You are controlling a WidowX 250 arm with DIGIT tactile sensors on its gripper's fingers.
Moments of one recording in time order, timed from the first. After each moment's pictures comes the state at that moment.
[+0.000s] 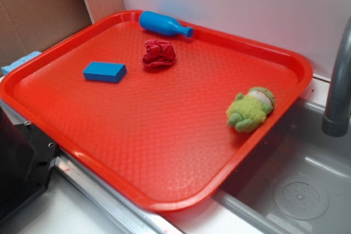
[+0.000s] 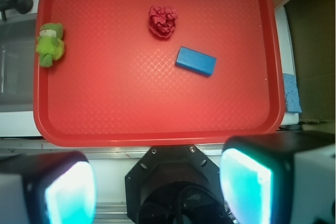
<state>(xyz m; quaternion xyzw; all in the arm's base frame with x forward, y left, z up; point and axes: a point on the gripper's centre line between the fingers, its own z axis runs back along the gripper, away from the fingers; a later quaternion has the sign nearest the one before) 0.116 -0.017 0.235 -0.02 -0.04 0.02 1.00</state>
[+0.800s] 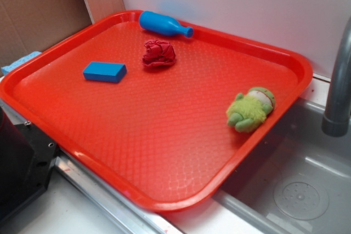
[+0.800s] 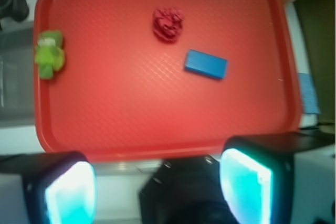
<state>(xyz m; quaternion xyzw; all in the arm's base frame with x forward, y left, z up) 0.141 -0.037 0.208 -0.04 -0.04 0.05 1.00</state>
